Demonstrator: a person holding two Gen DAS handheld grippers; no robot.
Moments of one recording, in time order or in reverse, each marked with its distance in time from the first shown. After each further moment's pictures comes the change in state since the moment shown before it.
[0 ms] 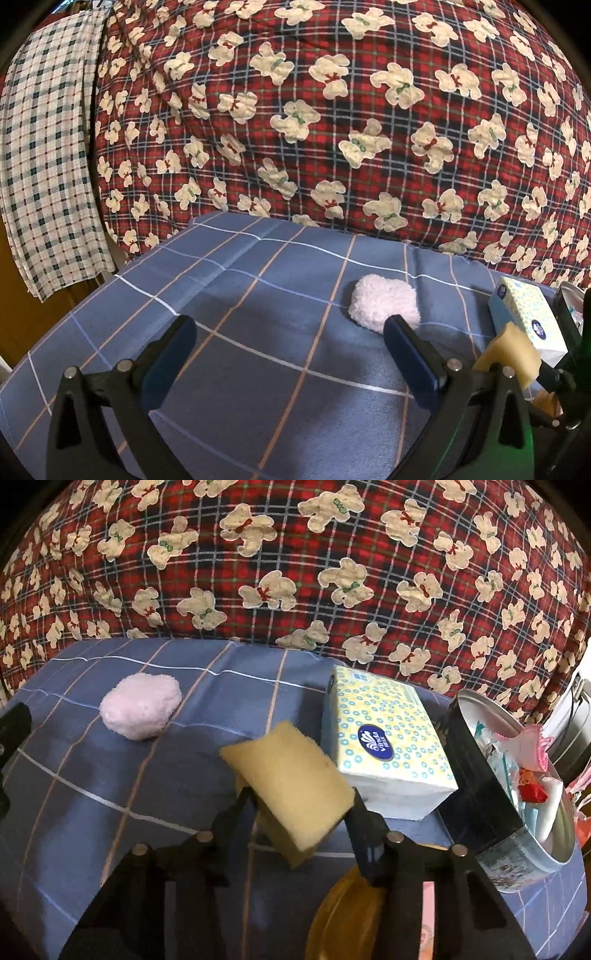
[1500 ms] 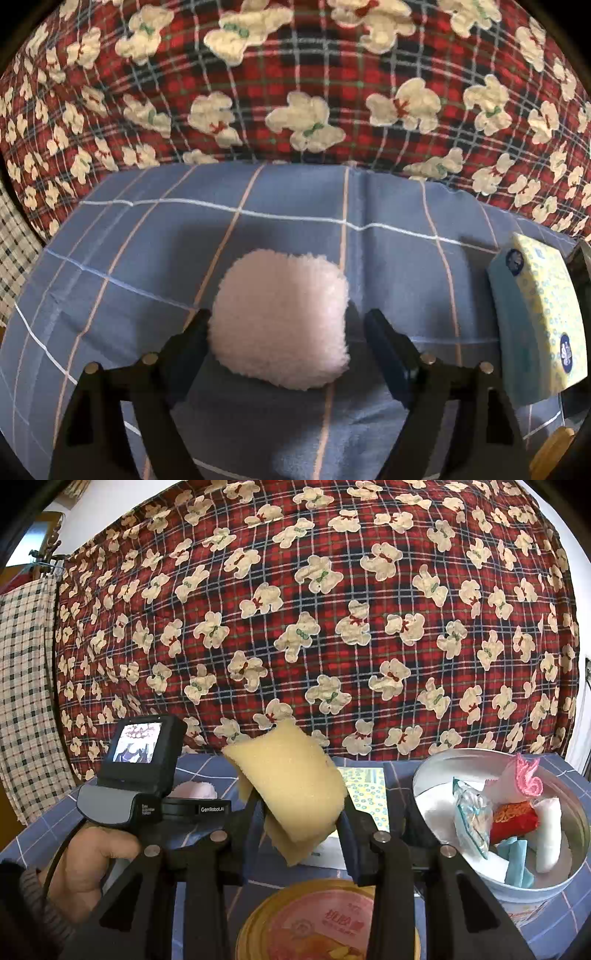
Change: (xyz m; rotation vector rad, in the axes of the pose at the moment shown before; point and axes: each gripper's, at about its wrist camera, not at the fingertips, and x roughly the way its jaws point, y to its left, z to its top) left arm 0.114 -0.100 0.016 0.165 0.329 -0.118; right arm -0.073 -0.089 -0.022 0.142 -0.431 0.272
